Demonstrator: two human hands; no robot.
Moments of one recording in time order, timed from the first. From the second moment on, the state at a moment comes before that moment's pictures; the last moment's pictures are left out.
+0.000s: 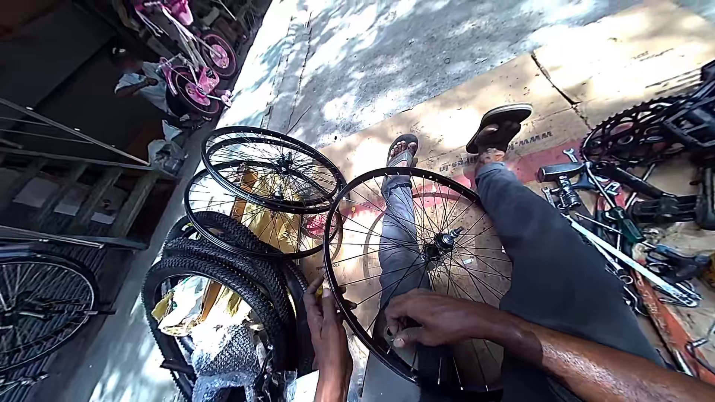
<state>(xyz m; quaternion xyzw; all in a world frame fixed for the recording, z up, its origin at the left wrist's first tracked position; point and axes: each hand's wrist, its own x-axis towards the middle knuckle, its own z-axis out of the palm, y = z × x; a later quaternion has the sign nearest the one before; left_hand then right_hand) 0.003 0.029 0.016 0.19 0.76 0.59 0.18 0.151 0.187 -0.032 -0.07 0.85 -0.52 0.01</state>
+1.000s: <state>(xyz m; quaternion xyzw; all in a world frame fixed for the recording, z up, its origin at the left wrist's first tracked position) 0.022 0.015 0.011 0.19 0.72 0.62 0.23 0.149 0.176 -0.029 -0.03 0.85 -0.52 0.05</state>
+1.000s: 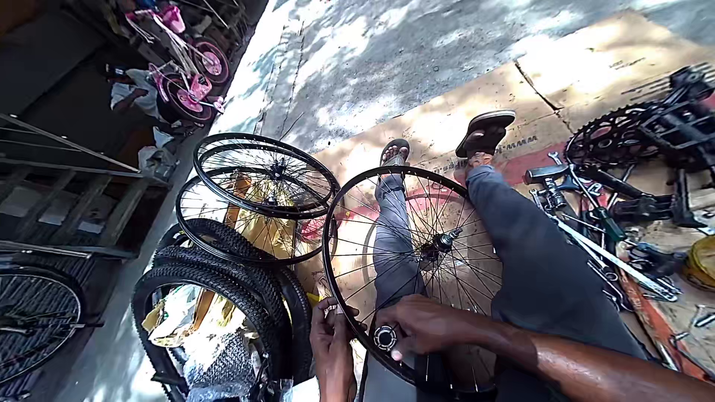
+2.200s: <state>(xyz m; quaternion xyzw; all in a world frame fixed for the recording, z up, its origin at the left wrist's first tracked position) 0.021 0.019 0.008 0.22 0.72 0.62 0.21 0.152 0.164 -0.036 0.07 0.84 -0.54 -0.04</state>
